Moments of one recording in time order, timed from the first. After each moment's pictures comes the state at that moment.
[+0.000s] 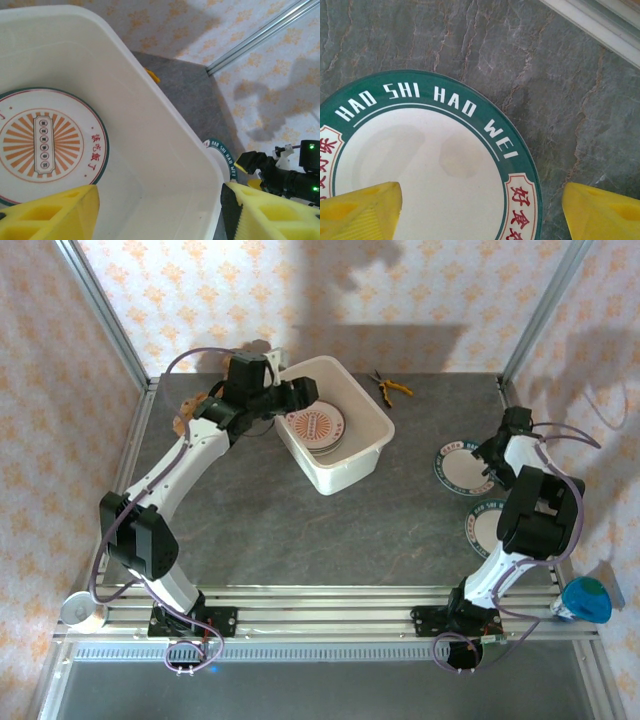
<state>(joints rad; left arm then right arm) -0.35 1.66 1.58 -0.41 0.31 -0.60 -0.33 1.77 1.21 -0.62 0.09 0.60</state>
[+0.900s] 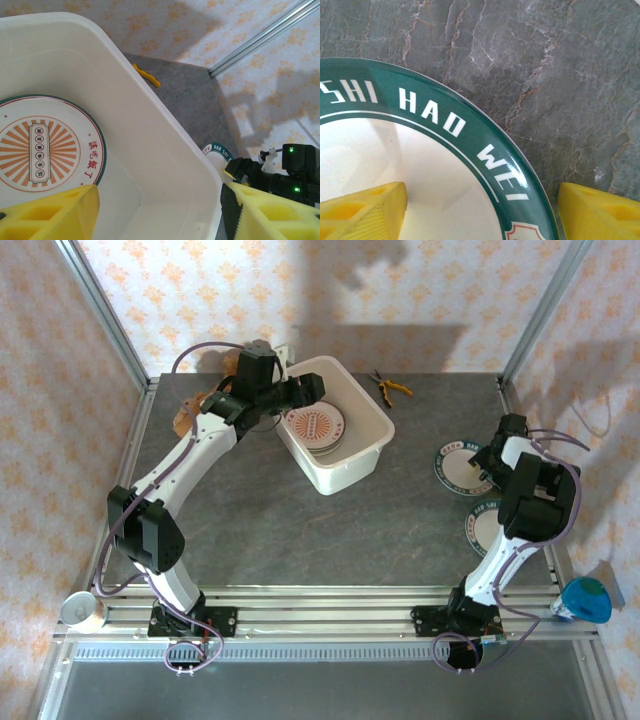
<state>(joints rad) -0.38 1.71 1.65 -0.44 0.27 -0.59 -0.35 1.90 1.22 -0.56 0.06 0.56</state>
